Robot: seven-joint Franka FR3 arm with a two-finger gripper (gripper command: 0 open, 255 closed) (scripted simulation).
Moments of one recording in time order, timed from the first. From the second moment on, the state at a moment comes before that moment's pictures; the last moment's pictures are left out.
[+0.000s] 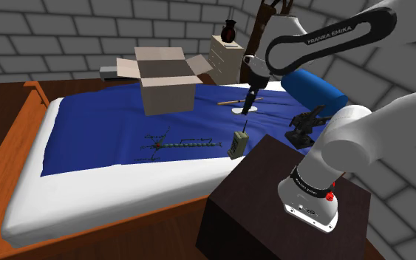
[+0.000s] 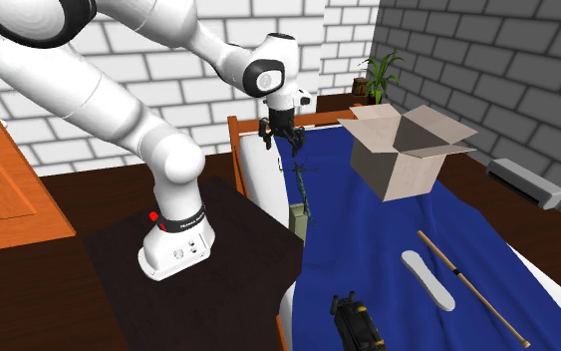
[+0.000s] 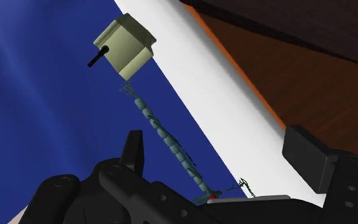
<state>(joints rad) 0.02 -0.63 -0.25 -2.84 -0.11 2.27 -0.46</state>
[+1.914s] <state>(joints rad) 0.06 0.27 -0.27 -2.72 0.75 2.95 -1.57</state>
